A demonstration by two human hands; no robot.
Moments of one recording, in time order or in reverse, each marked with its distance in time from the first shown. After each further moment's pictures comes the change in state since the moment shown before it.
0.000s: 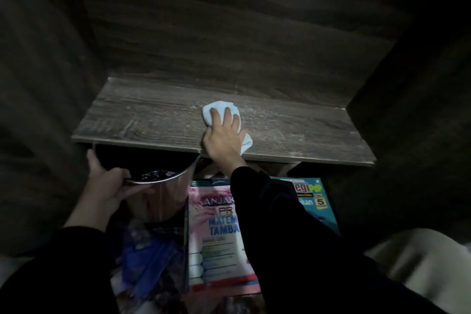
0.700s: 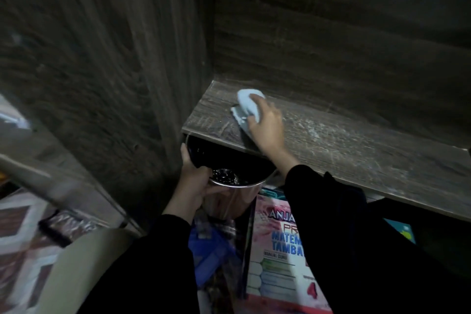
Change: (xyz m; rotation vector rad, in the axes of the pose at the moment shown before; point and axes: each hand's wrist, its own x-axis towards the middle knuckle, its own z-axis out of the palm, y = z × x) left_hand -0.008 0.005 -0.026 -0.009 0.035 -0.023; right_hand 0.023 -0.098 0.018 0.361 0.030 -0.292
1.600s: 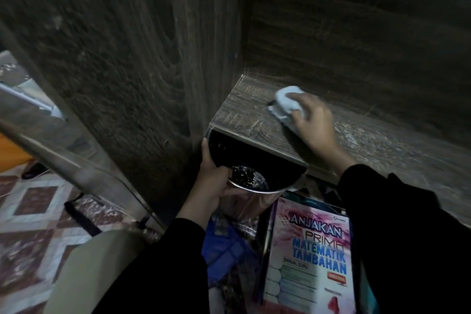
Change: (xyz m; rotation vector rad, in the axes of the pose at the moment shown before) left_hand -0.005 0.013 -0.014 -0.013 -0.010 -0.040; right_hand 0.023 0.029 -0.014 -0.079 -0.030 -0.183
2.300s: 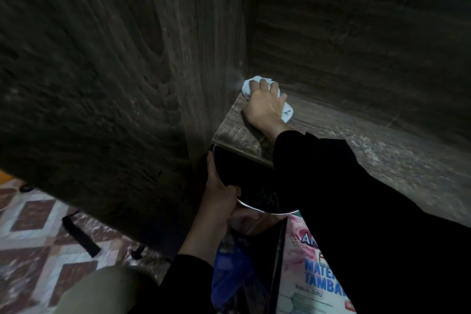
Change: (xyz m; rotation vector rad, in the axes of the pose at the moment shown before) left_hand 0.018 -0.002 0.005 -0.032 -0.016 0.021; right_hand 0.088 -0.059 0.101 -0.368 -0.239 0.137
